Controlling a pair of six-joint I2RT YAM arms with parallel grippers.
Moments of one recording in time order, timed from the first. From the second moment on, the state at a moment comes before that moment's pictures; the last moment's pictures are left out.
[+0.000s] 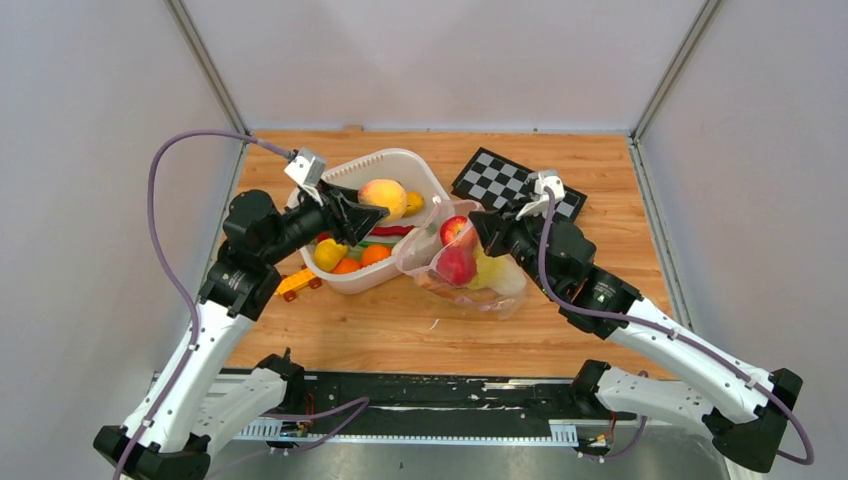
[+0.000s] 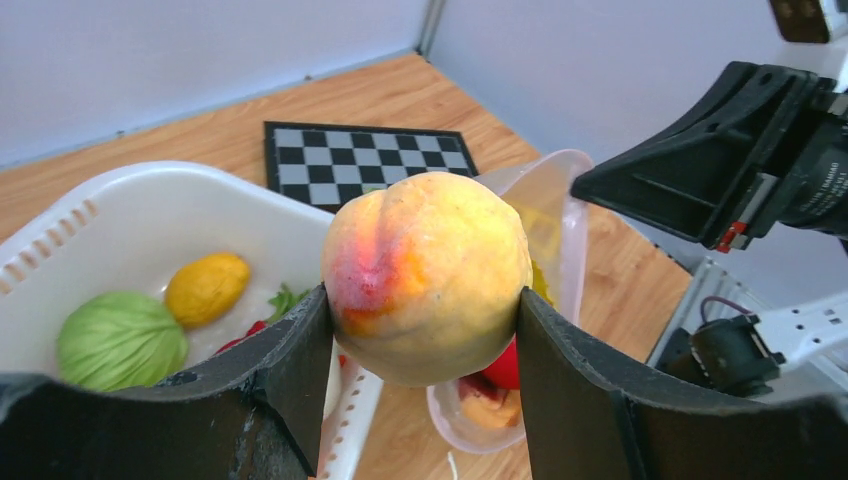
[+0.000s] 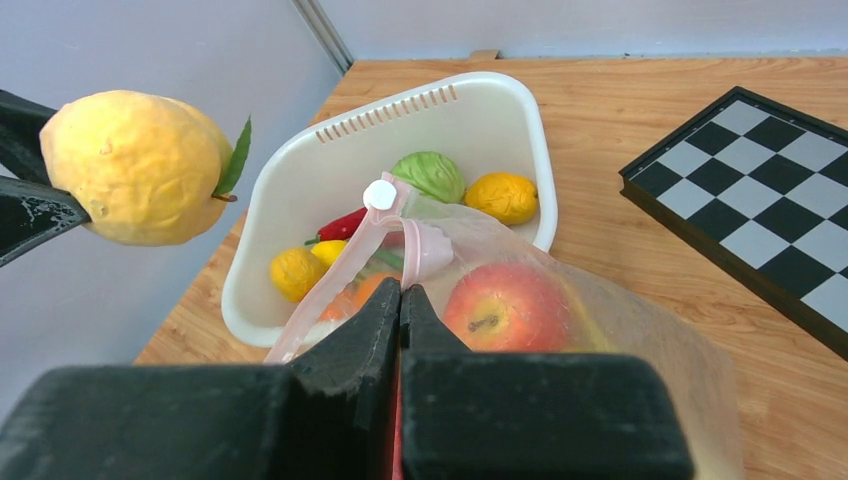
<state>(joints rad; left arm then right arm) -0.39 0.85 1.00 -0.19 0.44 -0.26 0.91 0.92 0.92 -0.08 0.37 0.43</state>
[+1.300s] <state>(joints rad) -0.66 1.00 1.09 -0.27 0.40 -0.21 0.89 0.85 0.86 -0.04 0.28 0.52</state>
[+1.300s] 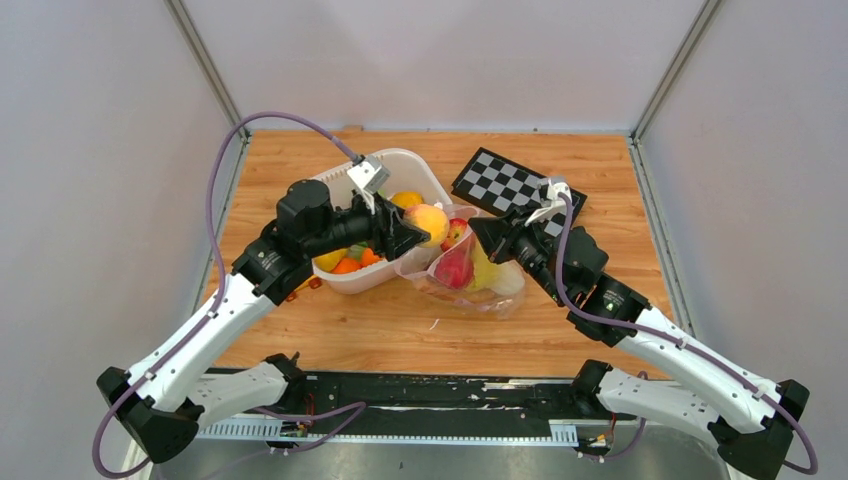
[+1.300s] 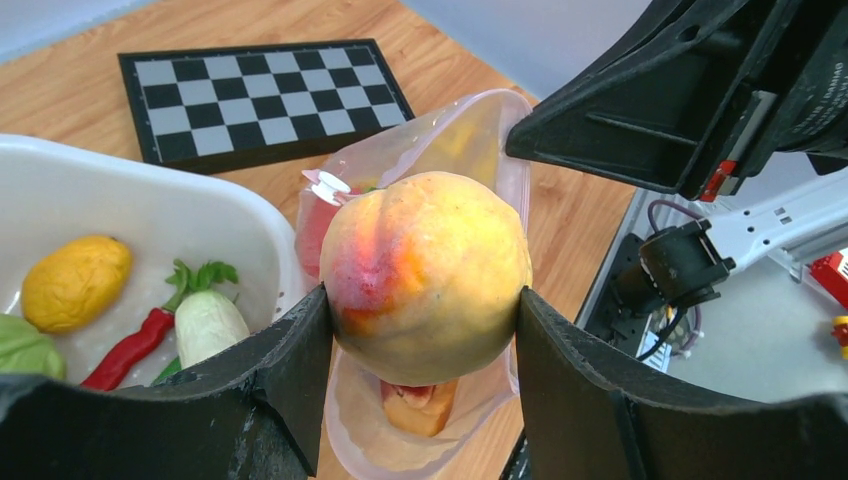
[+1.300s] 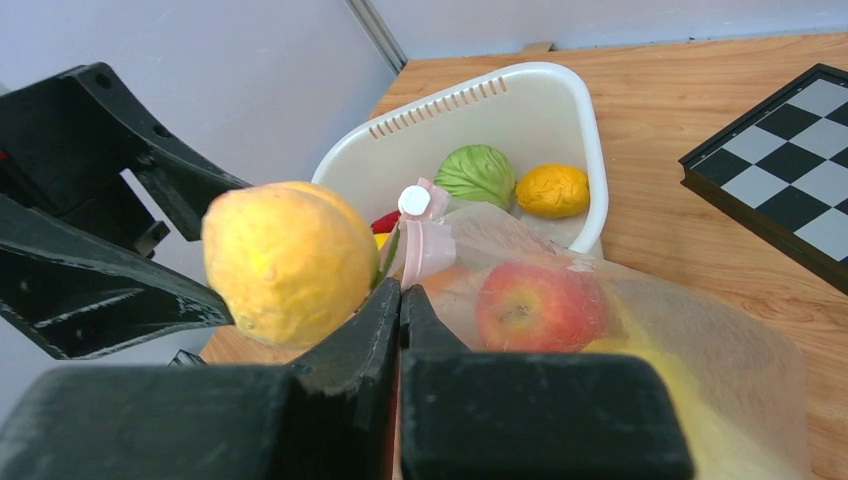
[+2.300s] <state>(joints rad) -0.78 1.12 1.15 -0.37 0.20 -0.18 0.89 0.82 0.85 -0.02 0.24 0.53</state>
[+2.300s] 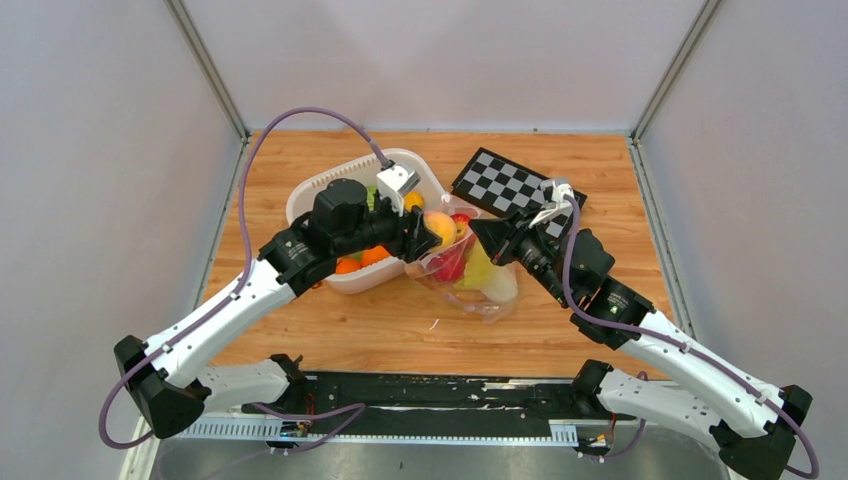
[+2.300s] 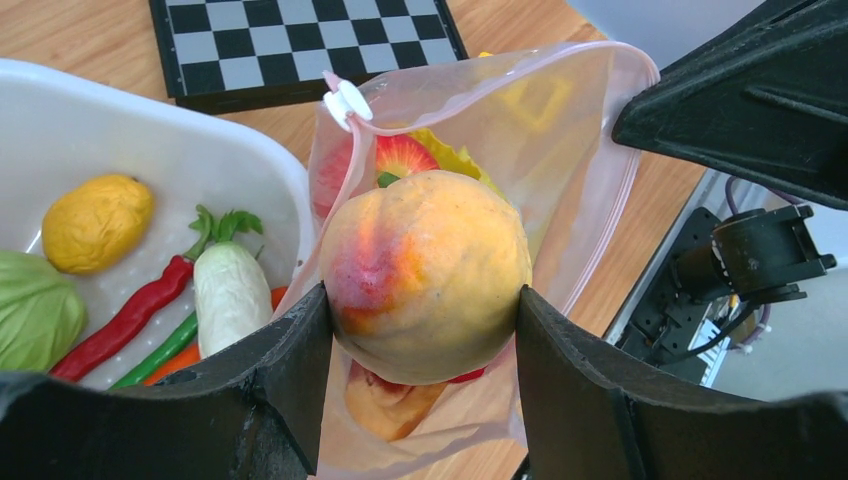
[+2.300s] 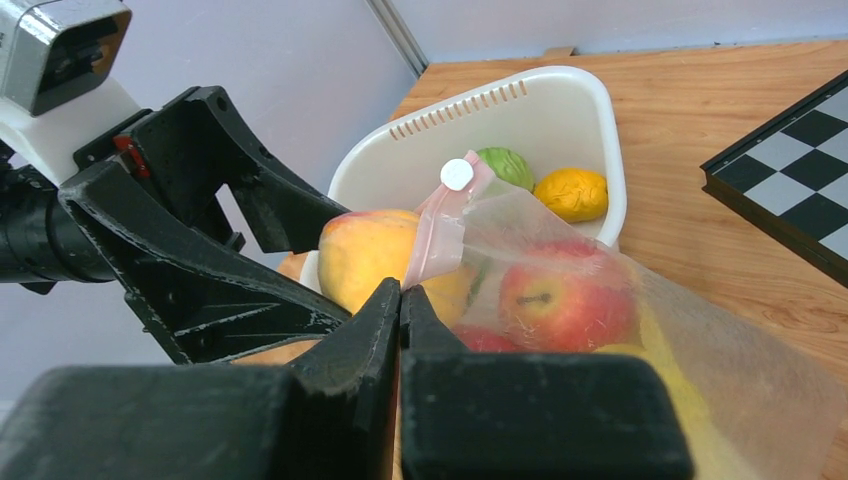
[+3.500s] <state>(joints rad) -0.80 1.23 1.06 -0.07 0.33 -0.32 0.88 0.75 0.78 0.03 0.24 0.58</state>
